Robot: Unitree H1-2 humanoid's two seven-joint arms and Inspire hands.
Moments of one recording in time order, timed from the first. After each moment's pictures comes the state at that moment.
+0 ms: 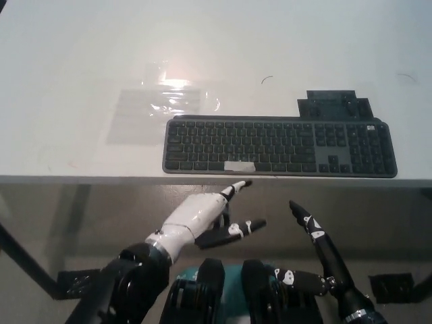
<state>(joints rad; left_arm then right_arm) -0.39 0.20 -0.42 0.10 0.64 -0.06 -0.18 -0.13 -0.08 0.17 0.35 -0.19 -0.39 0.00</state>
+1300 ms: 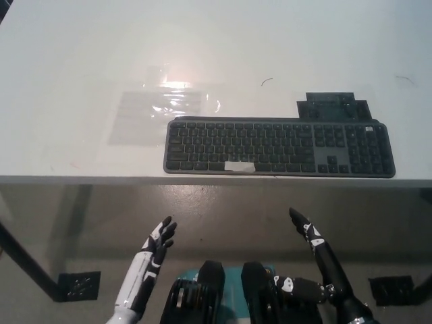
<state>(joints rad) -0.01 0.03 -0.05 0.22 0.15 -0.39 -0.07 -0.10 -0.05 0.16 0.35 -0.16 -0.39 0.00</state>
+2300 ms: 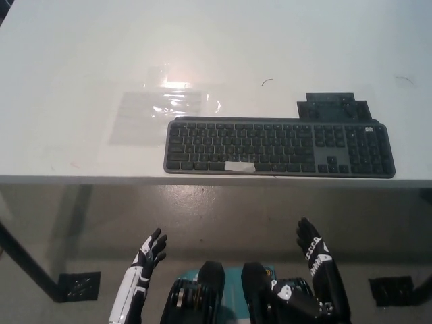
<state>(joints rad) 0.06 0.01 -0.04 0.22 0.11 -0.42 -0.06 0.02 0.08 0.10 0.28 -0.02 -0.42 -0.01</state>
